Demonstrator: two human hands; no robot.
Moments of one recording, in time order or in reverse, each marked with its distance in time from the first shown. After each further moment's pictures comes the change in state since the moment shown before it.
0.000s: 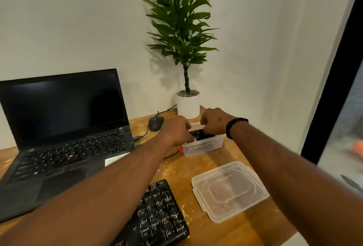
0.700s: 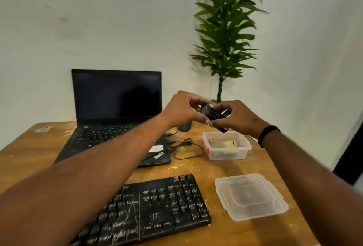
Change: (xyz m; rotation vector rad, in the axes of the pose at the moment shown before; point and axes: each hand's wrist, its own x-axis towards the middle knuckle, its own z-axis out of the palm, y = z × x) left_hand -0.122 -0.020 -0.124 -0.531 0.309 0.152; right_hand -0.063 -0.087 -0.047 0.488 0.106 -0.376
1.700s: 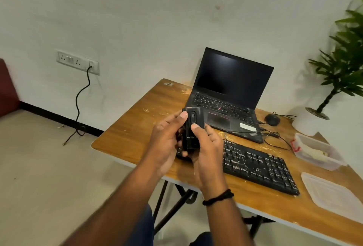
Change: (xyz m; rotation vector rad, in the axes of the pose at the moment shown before) left_hand -0.350 -0.004 -0.121 -0.912 0.713 -0.306; right_hand -0.170 -0.274 0.278 1.137 -0.058 0.131
